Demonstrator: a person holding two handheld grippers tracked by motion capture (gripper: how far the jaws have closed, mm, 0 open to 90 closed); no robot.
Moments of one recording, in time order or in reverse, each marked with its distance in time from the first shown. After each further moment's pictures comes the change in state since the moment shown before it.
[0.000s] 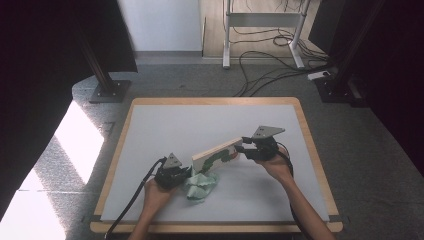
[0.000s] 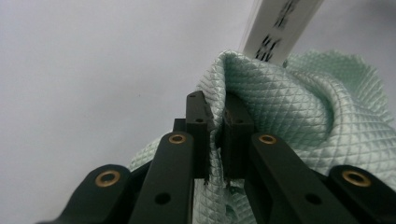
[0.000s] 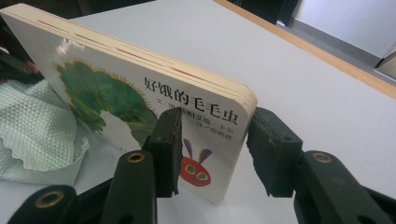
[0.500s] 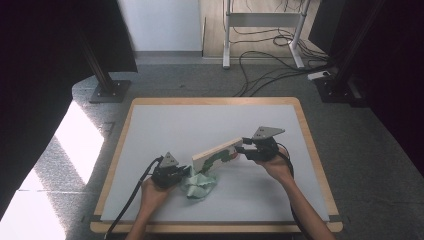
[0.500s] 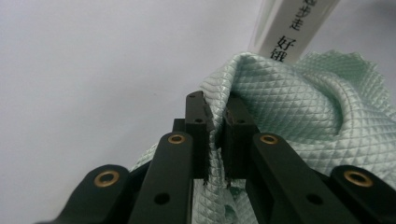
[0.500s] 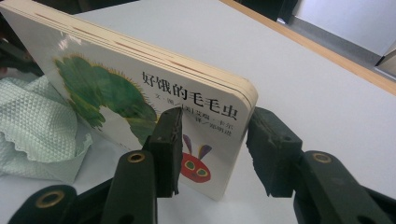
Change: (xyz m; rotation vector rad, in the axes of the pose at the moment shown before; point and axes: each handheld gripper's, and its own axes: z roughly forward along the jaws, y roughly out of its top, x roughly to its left) left arm 0.009 0.001 -0.013 -0.017 0.014 0.007; right arm 0.000 -0.002 0.000 0.008 -0.001 -0.003
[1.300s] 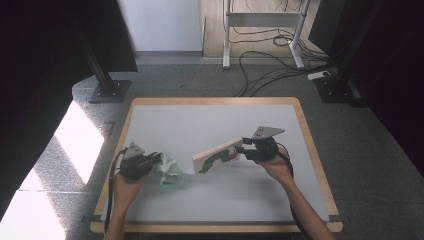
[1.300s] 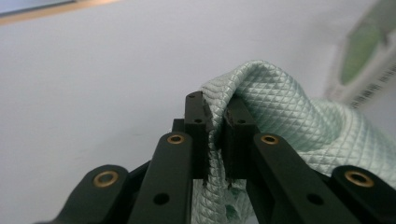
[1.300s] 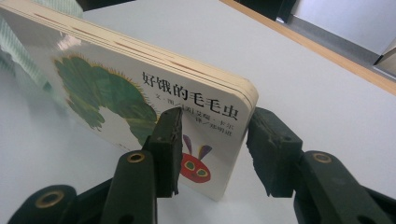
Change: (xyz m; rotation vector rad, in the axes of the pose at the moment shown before) left arm 0.056 -0.004 -0.077 -0.105 0.219 -0.123; right arm 0.001 0.001 0.000 0.004 -0.004 0.005
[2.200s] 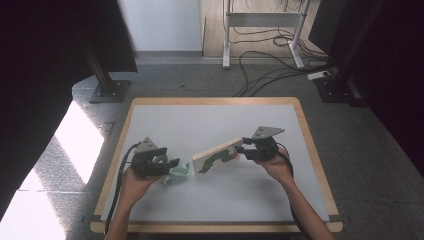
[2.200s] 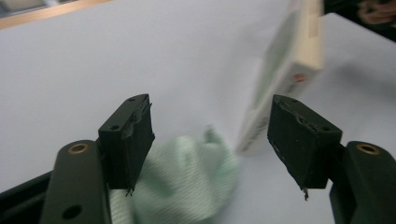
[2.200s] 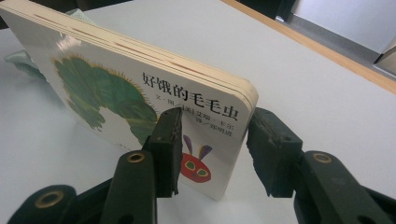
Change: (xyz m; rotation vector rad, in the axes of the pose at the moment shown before) left arm -0.049 0.039 0.007 0.028 -0.253 0.074; right arm 0.000 0.000 0.000 0.002 0.000 0.004
